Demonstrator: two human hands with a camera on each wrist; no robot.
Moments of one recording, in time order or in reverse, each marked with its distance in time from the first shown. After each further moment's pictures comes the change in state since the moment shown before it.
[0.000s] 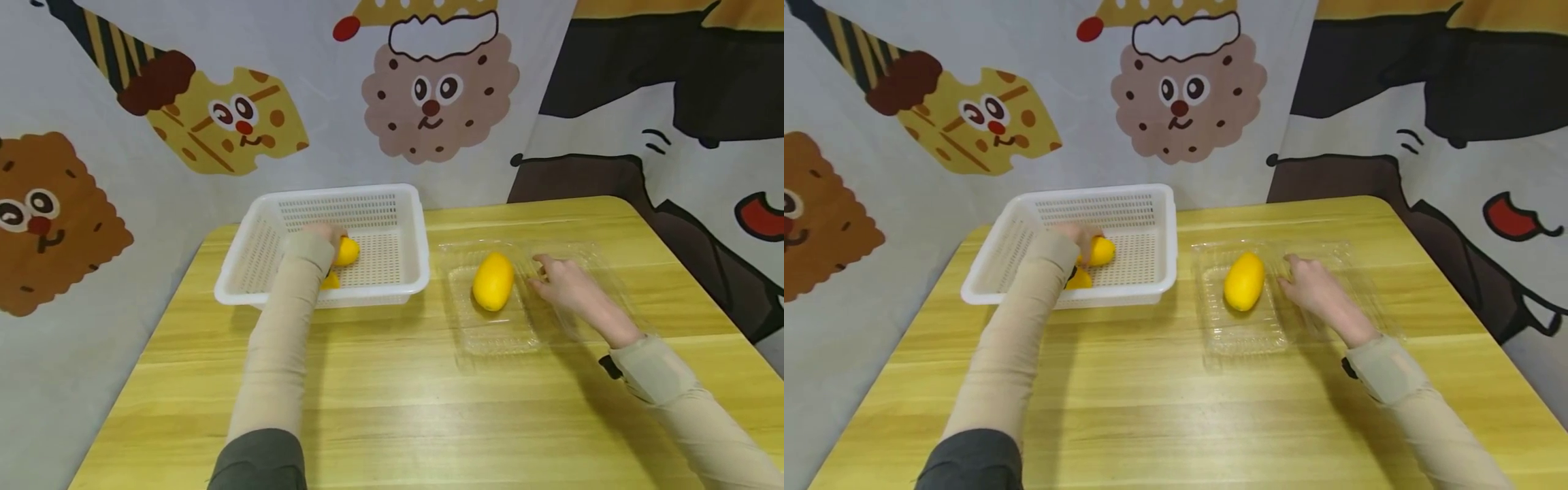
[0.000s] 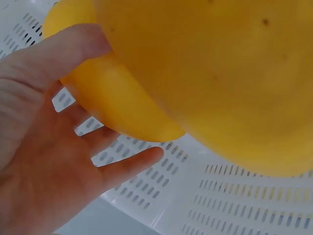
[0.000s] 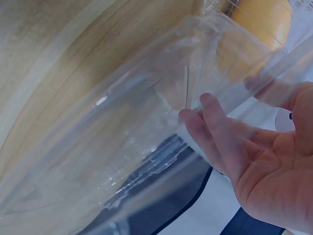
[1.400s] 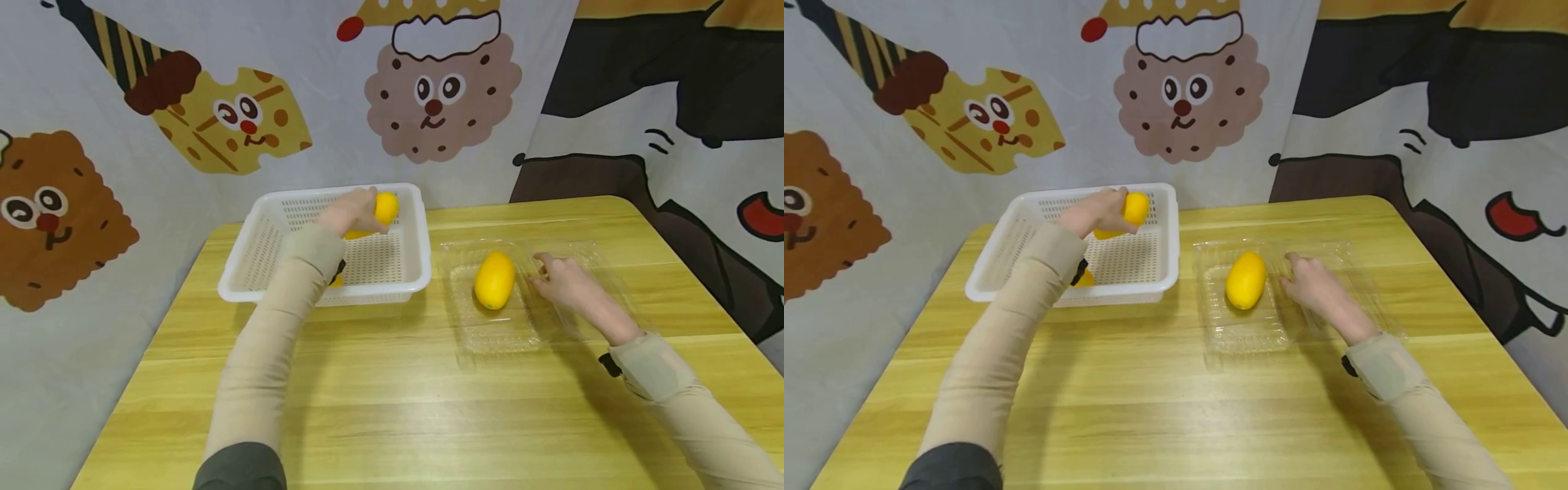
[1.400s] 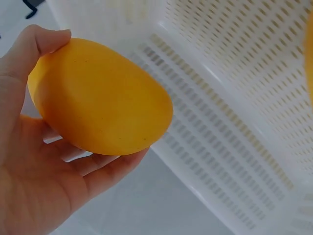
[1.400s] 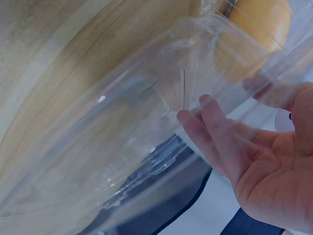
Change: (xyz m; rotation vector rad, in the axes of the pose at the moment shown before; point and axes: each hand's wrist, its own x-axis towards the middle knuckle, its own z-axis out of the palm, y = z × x) left_hand 0.044 0.042 -0.036 -0.051 -0.031 0.180; right_hand 0.002 -0.001 -0.001 0.007 -0.019 0.005
